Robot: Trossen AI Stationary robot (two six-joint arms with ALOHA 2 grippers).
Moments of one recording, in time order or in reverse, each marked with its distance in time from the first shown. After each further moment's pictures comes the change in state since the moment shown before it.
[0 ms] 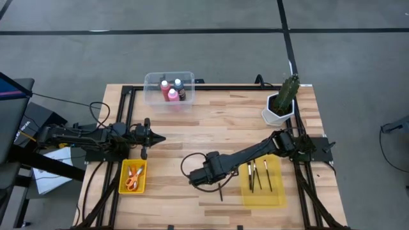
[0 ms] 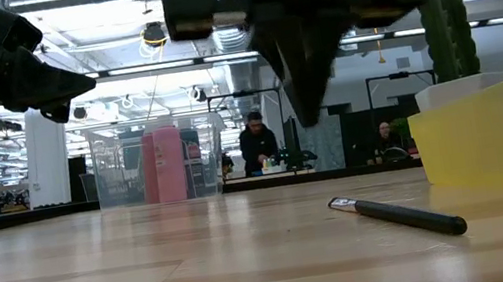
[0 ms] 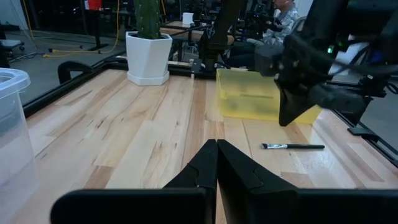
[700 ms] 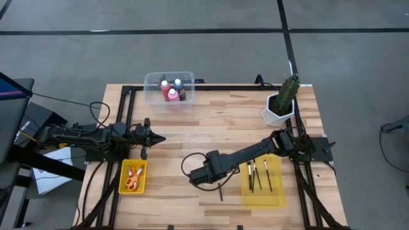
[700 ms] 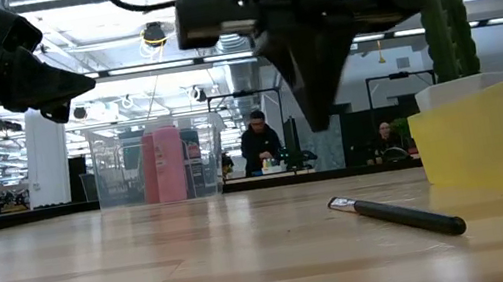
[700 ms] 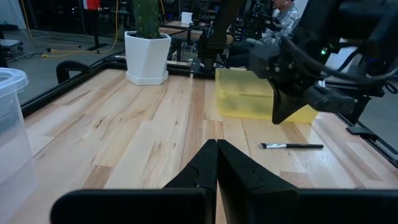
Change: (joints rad) left arm 0.000 0.000 -0.001 0.000 0.005 0.000; right arm -0.007 0.001 -0.019 -0.024 -0.002 -0.081
